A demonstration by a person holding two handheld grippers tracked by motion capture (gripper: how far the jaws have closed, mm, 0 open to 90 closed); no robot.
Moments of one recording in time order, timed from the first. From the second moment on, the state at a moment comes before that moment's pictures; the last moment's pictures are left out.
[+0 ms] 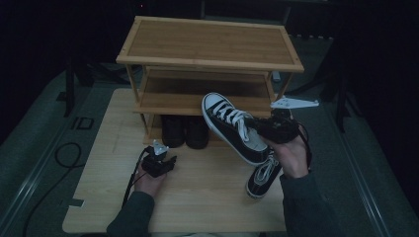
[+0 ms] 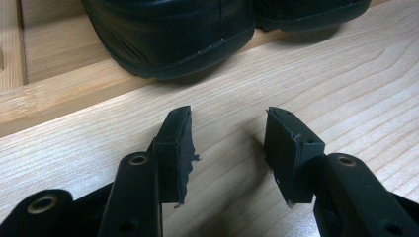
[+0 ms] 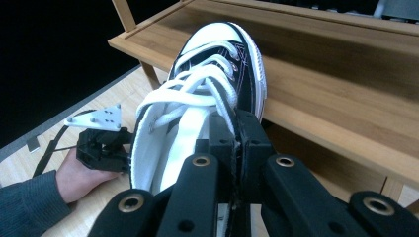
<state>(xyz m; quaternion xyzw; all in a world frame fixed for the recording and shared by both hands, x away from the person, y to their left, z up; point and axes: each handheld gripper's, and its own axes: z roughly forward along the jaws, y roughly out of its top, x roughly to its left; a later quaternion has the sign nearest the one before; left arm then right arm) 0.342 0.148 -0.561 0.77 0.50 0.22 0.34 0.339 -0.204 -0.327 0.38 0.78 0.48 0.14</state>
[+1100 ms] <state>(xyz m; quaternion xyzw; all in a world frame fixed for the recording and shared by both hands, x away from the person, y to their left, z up) 0.342 0.148 -0.561 0.77 0.50 0.22 0.34 0.404 -0.210 -0.331 0.30 0.81 0.50 0.11</state>
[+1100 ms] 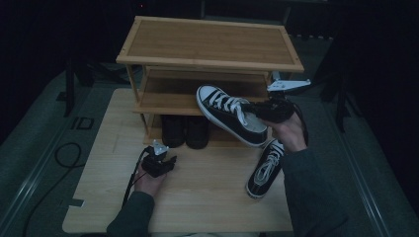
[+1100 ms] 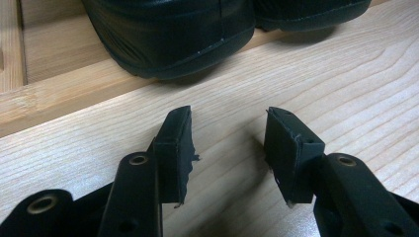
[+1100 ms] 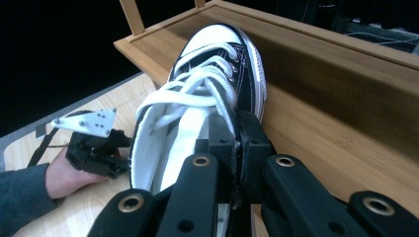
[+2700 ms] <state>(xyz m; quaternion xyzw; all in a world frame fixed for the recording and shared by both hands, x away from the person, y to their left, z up) 0.334 0.079 -0.542 0.80 0.43 0.21 0.36 0.422 -0.201 -0.329 0.44 0.74 0.49 0.13</state>
